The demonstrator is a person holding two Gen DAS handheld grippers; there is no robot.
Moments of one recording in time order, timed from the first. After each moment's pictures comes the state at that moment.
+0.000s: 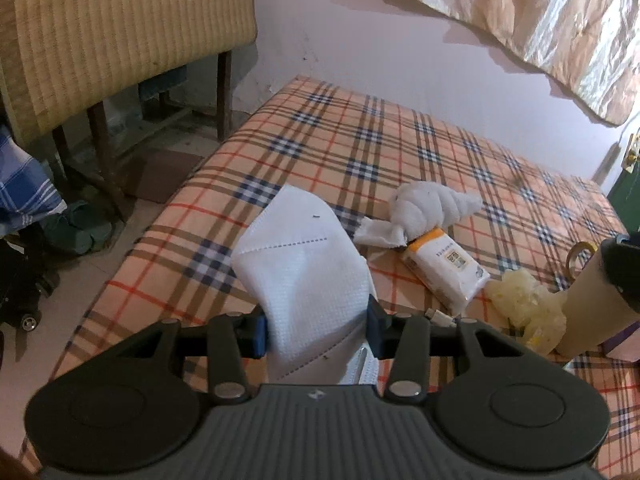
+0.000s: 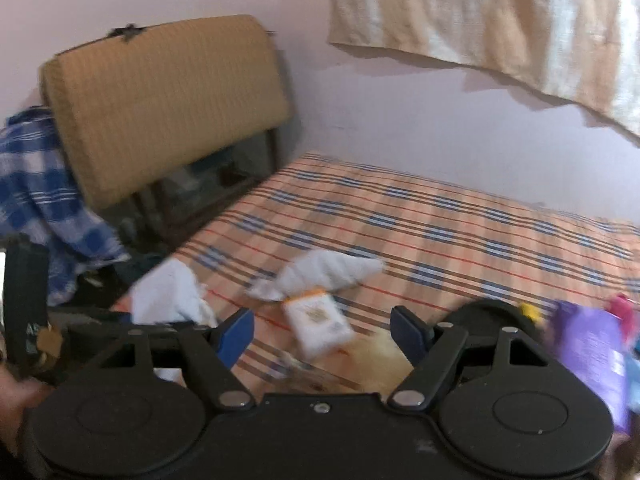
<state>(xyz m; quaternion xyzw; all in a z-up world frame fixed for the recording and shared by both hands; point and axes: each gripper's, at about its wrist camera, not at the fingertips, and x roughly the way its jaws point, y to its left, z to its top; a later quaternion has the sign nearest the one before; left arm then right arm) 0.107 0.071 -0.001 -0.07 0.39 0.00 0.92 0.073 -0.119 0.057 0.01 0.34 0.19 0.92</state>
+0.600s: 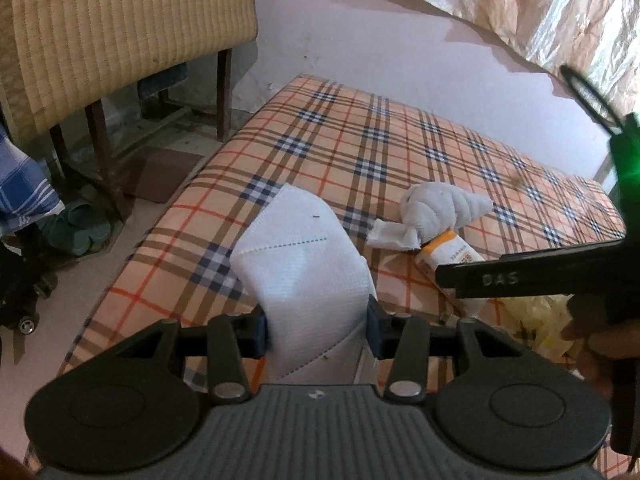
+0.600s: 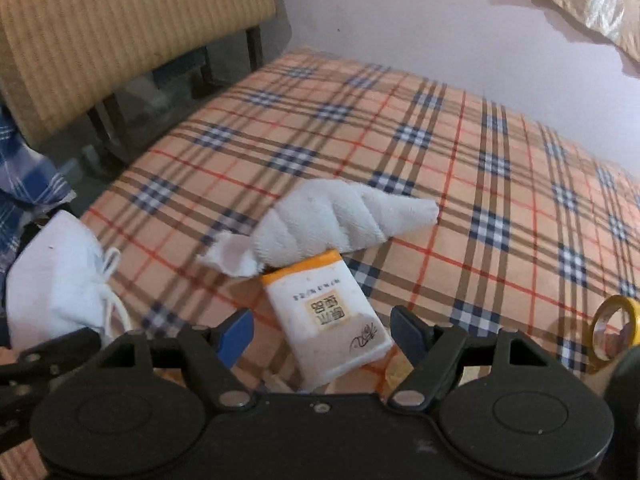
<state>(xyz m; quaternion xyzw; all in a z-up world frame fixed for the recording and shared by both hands) 0.121 0.077 -0.010 -0.06 0.39 -0.01 0.92 0.185 -0.054 -0.042 -0.03 0.47 0.15 0.87</state>
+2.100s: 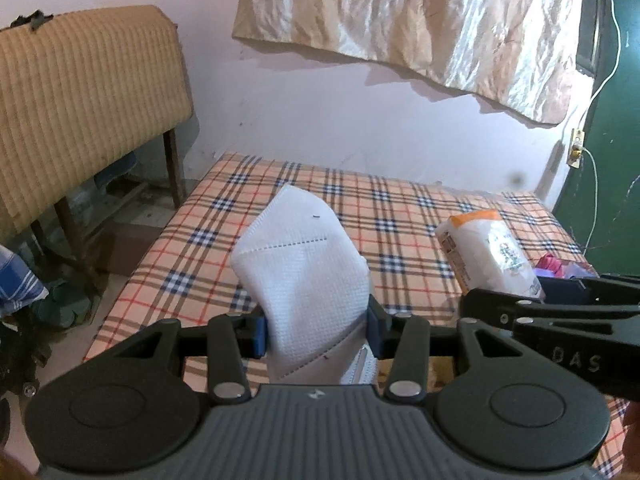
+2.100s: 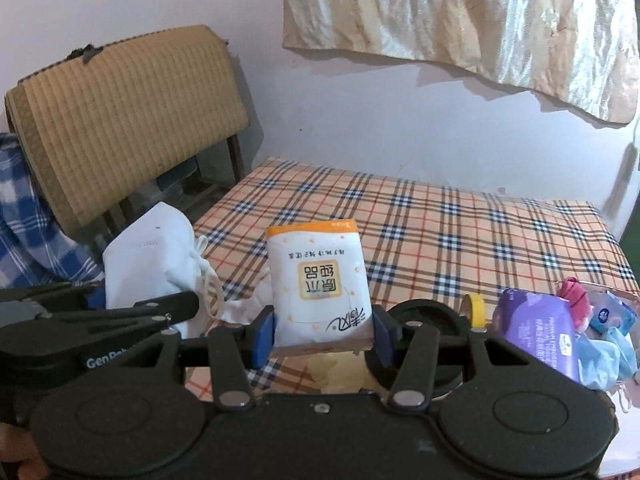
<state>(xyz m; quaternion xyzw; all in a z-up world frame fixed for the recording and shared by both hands) 0.081 -0.025 0.080 -0.01 0.32 -0.06 0.95 0.062 -0.159 0.088 0.04 0.35 0.12 0.93</state>
